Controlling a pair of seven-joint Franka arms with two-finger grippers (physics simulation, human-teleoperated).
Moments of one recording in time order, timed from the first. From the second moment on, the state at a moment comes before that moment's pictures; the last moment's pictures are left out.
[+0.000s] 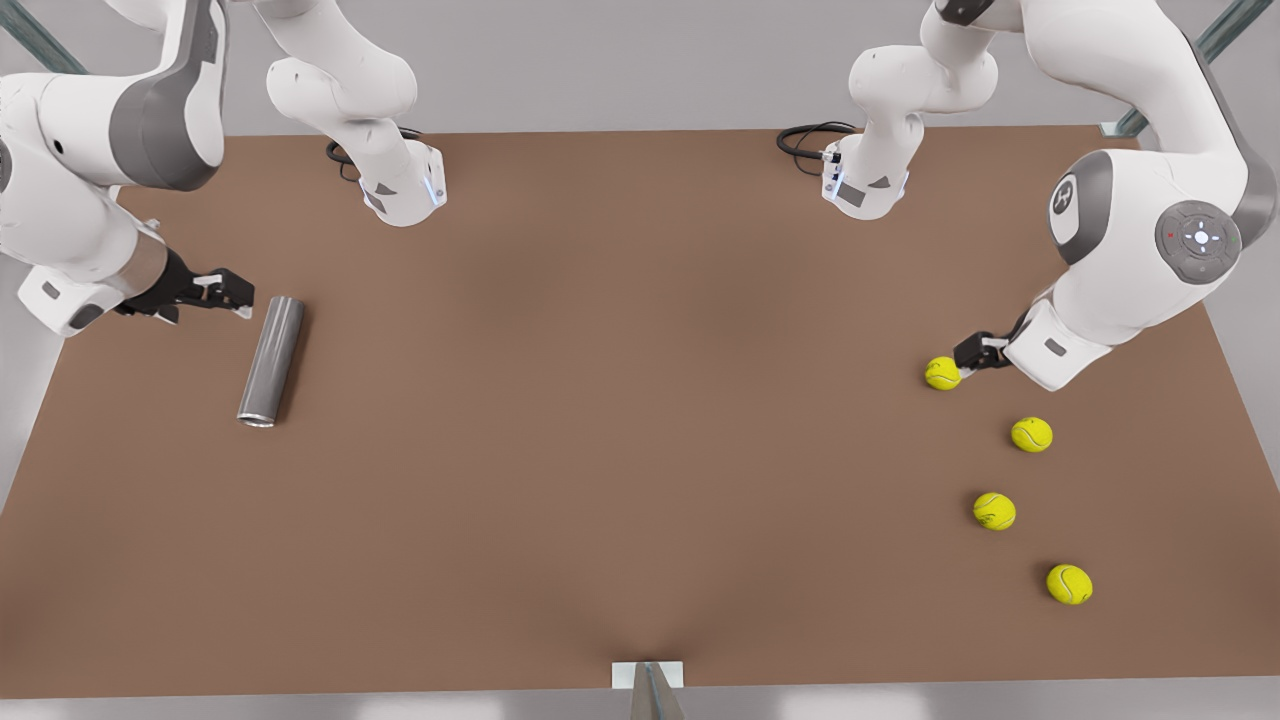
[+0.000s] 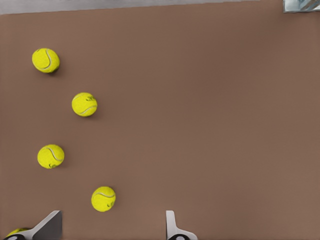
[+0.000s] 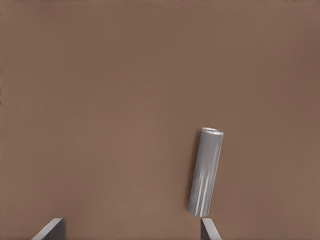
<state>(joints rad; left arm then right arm) -0.07 0.21 -0.04 -1.42 0.02 1.59 -0.06 0.05 0.04 -0.05 -1.50 -0.06 1.42 -0.10</state>
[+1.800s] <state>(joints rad) -0.06 0.28 -0.03 -1.43 0.02 1.62 -0.09 -0.05 0.24 -0.40 -2.43 0.07 2.60 -0.56</state>
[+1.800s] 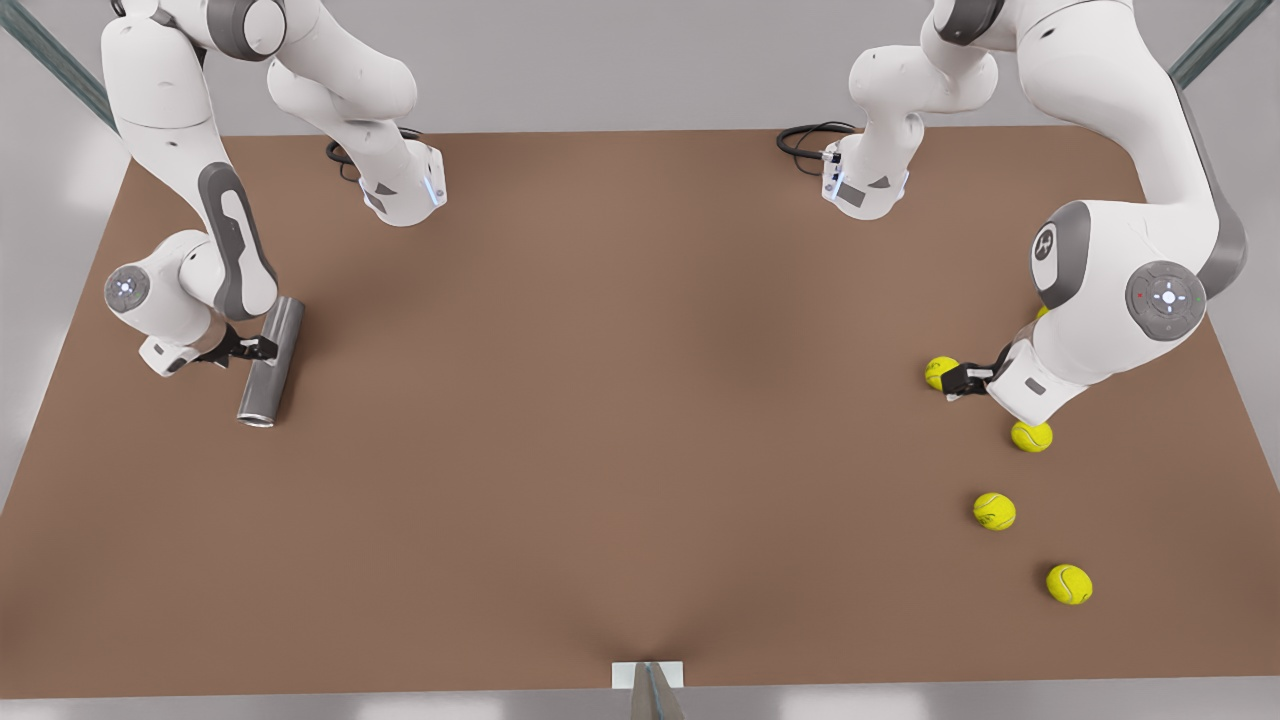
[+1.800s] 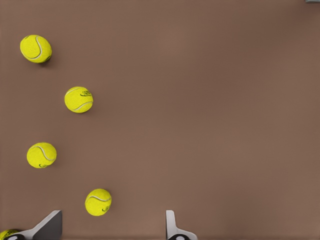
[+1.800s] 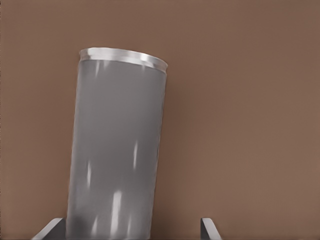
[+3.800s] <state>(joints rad) -0.07 0.29 -0.04 -1.43 0.02 1.63 -0.10 0.66 0.62 -0.10 -1.40 -0.03 2.06 -0.56</state>
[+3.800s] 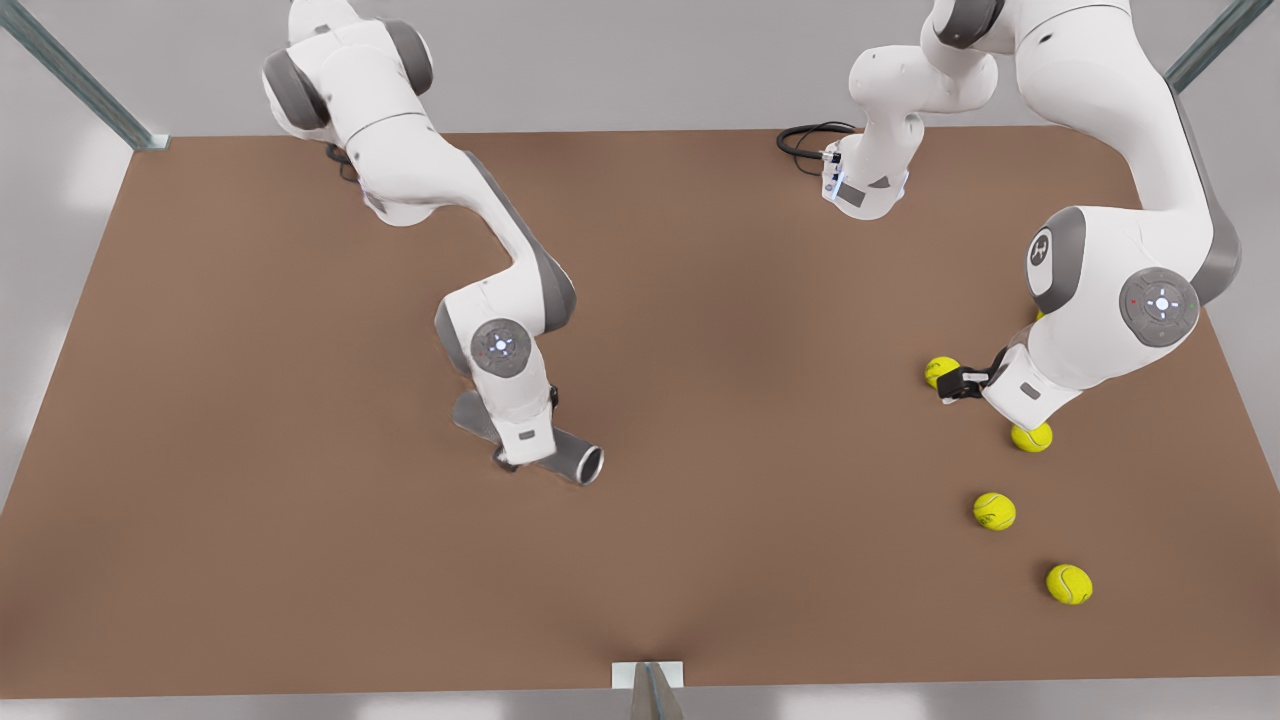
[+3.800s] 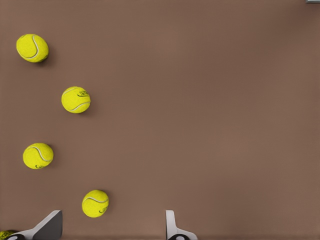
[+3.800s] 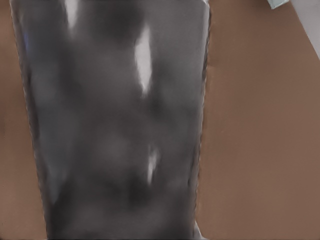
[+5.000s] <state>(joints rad) -0.07 0.30 -0.04 -1.43 0.01 1.63 -0.10 0.93 0.76 -0.01 -1.24 -0.18 2.30 -0.41</state>
